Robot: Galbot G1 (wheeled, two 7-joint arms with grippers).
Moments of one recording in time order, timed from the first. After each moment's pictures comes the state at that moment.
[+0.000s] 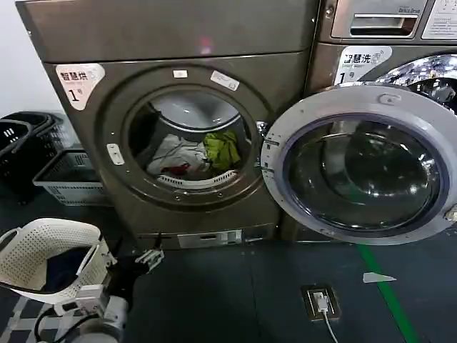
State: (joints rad) left arm 1.53 -1.45 -0.56 -2.35 -0.16 0.53 -0.11; right arm -1.67 0.81 2.43 1.66 0.70 -0.46 -0.10
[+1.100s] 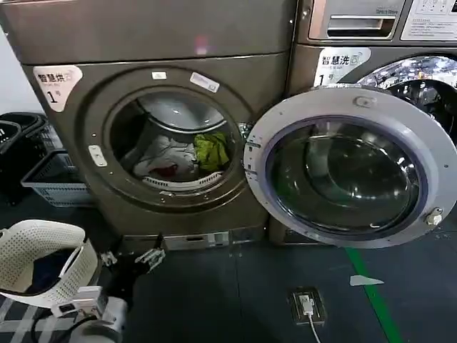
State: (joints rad) left arm 1.54 -1.44 -0.55 -2.39 -0.16 0.53 -0.10; right arm -1.68 0.81 2.44 1.66 0.75 -0.40 -0.13
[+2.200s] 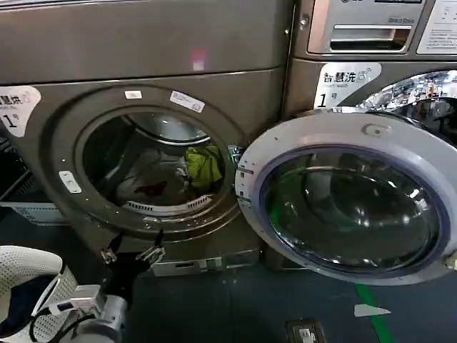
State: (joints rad) left arm 1.52 -1.44 -0.55 -2.39 -0.18 0.53 -0.10; right arm -1.69 0.82 2.45 1.68 0.76 -0.39 -0.14
